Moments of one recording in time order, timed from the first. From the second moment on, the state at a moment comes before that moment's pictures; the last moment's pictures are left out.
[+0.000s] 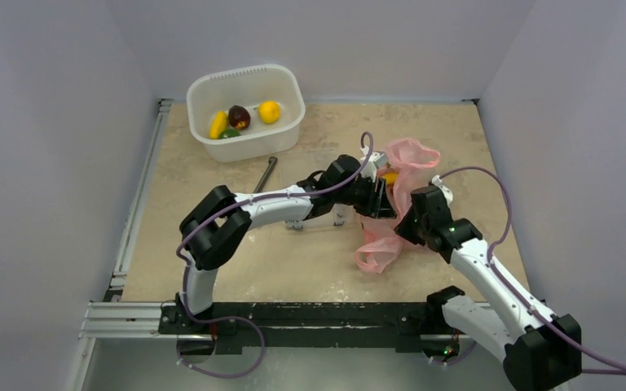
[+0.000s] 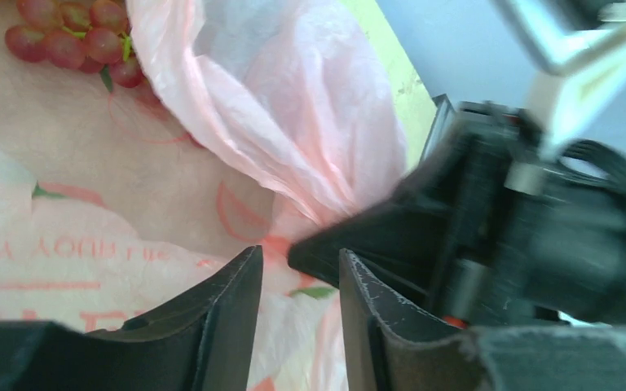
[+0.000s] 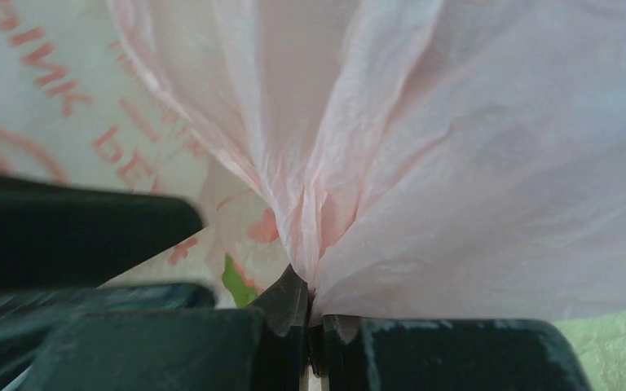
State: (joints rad) left arm -0.92 1.96 1.35 0.18 0.44 -0.64; right arm 0.37 0.94 0.63 -0.65 0.18 0.86
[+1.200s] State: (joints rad) left arm -0.95 2.11 1.46 0.03 0.24 -0.58; right arm 0.37 0.78 0.70 -0.83 0.25 0.91
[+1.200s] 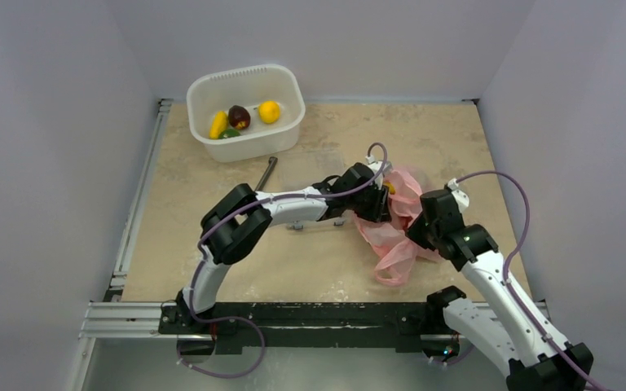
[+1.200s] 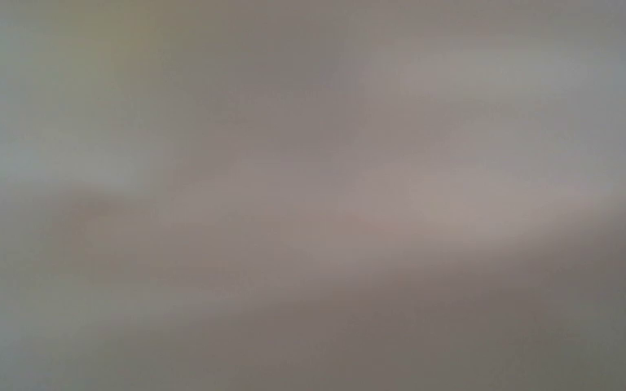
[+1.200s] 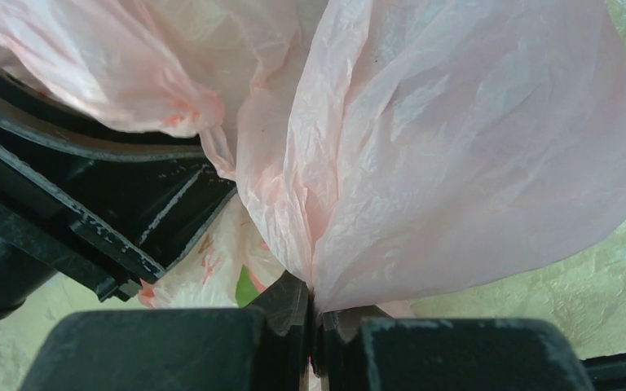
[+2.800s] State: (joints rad) left arm -0.99 2.37 1.63 0.29 0.06 -0.87; right arm 0.37 0.70 0.61 -0.82 0.23 0.96
